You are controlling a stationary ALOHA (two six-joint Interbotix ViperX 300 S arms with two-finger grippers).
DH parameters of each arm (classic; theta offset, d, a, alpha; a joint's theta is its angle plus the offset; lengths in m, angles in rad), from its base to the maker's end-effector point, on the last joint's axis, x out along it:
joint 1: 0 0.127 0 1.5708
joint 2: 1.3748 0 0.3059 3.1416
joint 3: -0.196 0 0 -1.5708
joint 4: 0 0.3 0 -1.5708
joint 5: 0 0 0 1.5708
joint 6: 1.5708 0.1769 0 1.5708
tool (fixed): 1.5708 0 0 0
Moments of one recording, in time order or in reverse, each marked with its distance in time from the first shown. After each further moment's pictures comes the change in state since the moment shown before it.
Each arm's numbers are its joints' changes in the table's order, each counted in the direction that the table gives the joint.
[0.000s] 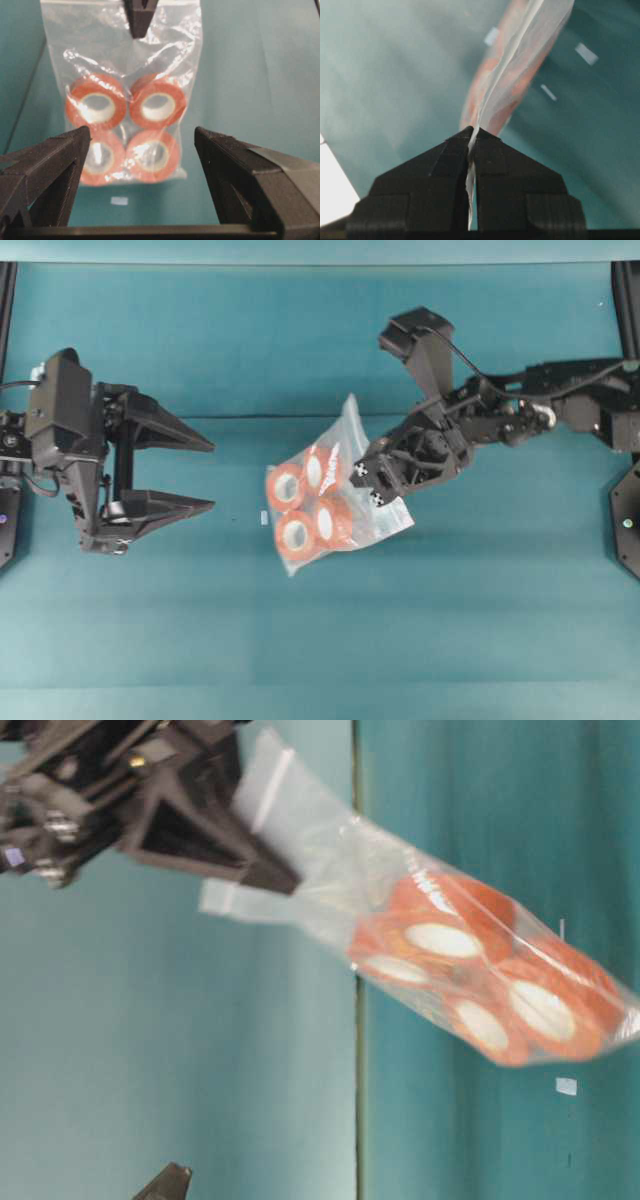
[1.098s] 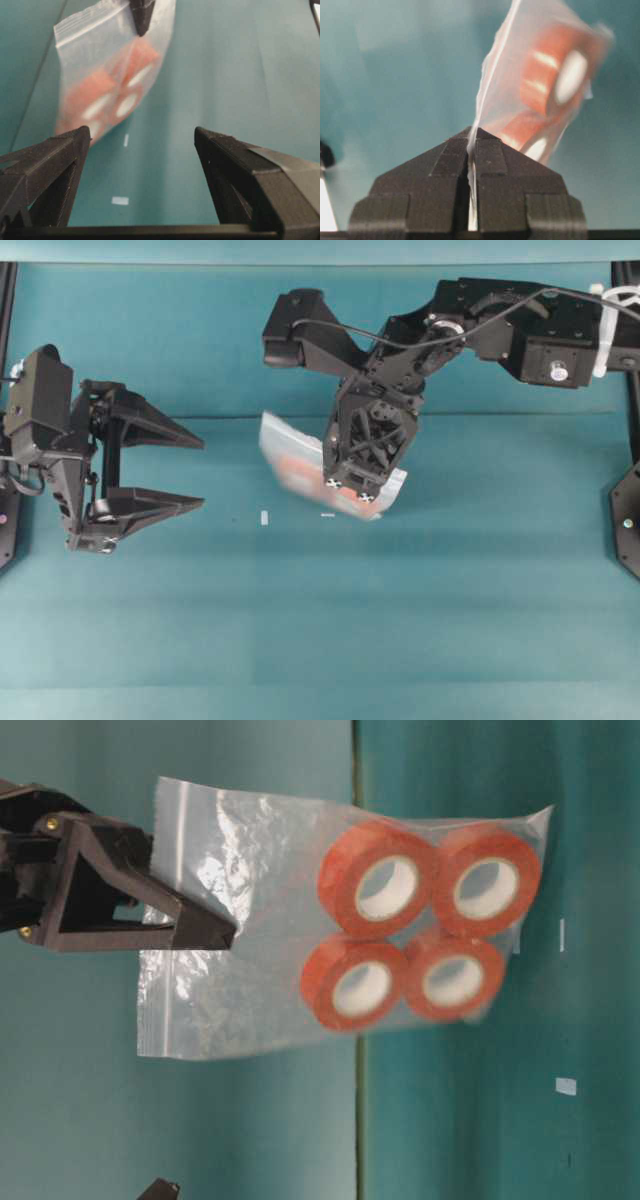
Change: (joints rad) left arm 0.002 0.035 0.017 0.000 -0.002 0.000; right arm -0.067 -0.213 -0.416 -0.005 -0.529 -0.551
